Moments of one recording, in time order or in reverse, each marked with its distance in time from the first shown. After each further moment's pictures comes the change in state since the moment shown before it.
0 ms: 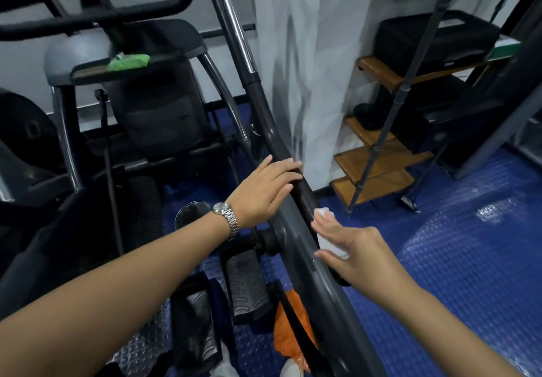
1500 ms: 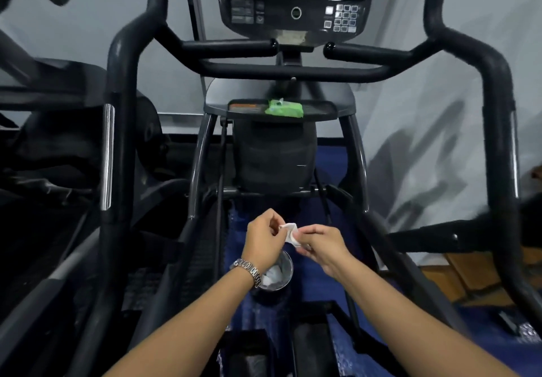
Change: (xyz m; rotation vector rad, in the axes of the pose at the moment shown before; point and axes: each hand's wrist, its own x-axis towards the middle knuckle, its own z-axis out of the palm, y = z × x) left_hand -0.198 -0.309 -0.140 -0.583 0.580 -0.953; right_hand 0.354 -0.254 0.280 0.837 -0.093 0.543
